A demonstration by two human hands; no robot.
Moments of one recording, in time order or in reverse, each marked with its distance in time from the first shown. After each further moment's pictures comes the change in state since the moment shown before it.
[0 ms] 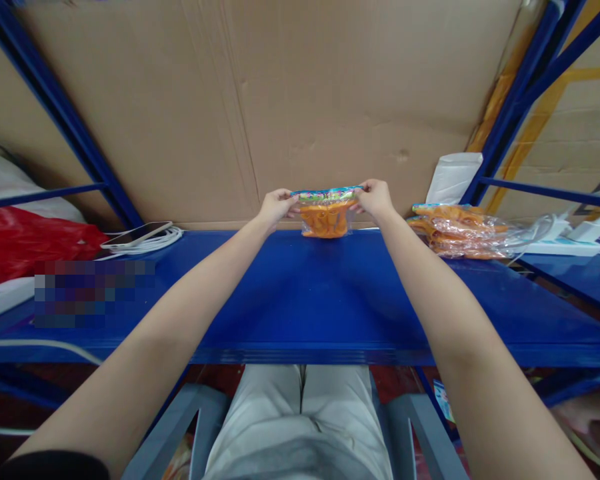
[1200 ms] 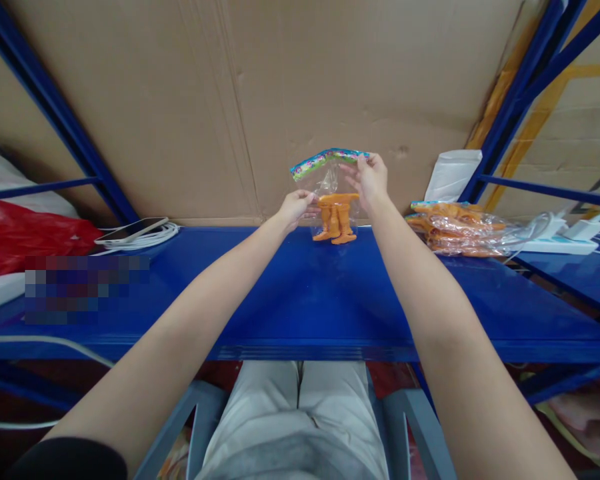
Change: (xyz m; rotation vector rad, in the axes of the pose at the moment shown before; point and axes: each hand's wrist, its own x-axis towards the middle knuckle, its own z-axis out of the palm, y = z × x) left_hand -0.007 0.002 0.044 -0.190 -0.172 -0.150; right_hand 0.017 -0.021 0.008 -0.139 0.040 -0.260
